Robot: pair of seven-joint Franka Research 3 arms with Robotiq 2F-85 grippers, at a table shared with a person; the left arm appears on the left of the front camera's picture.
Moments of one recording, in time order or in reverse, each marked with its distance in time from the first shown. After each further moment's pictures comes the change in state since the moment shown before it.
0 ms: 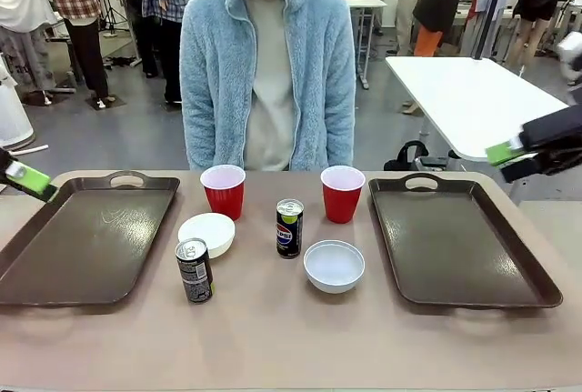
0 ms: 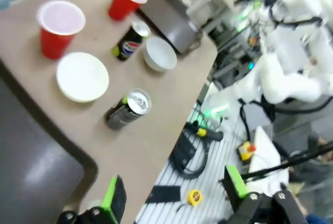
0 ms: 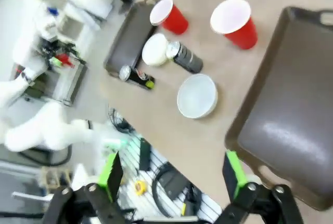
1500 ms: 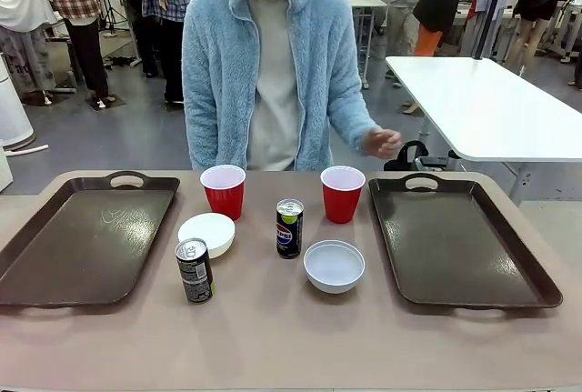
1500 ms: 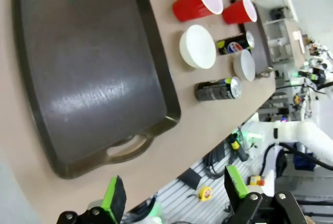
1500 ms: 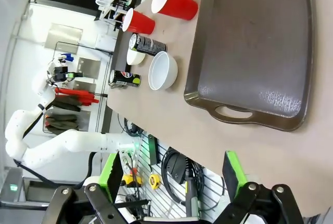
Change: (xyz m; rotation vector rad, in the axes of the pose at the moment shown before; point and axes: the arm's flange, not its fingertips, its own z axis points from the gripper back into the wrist) left arm -0.058 0.072 0.100 0.263 -0.044 0.445; right arm -0.110 -0.120 0.073 0.053 -0.076 -0.273
